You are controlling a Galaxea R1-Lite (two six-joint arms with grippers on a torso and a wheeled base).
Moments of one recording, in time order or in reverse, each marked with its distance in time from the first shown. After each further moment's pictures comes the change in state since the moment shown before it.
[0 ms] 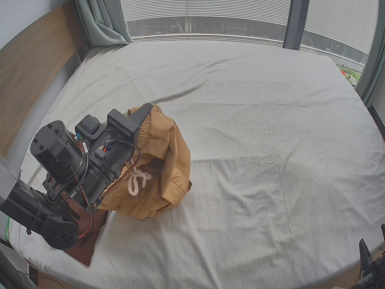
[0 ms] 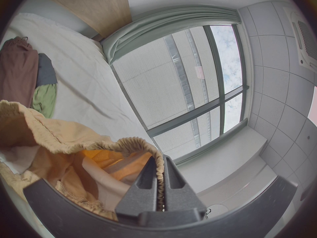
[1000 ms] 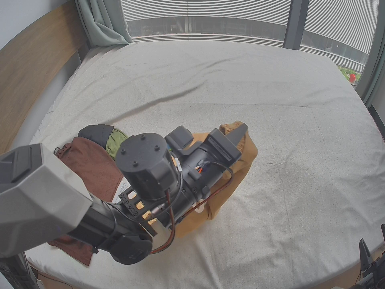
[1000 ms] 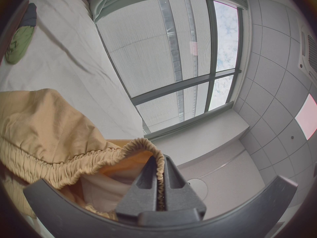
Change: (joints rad) left arm -0.293 0.258 -0.300 0.063 -0.037 -0.002; right arm -0.001 0.000 0.000 0.000 0.000 0.001
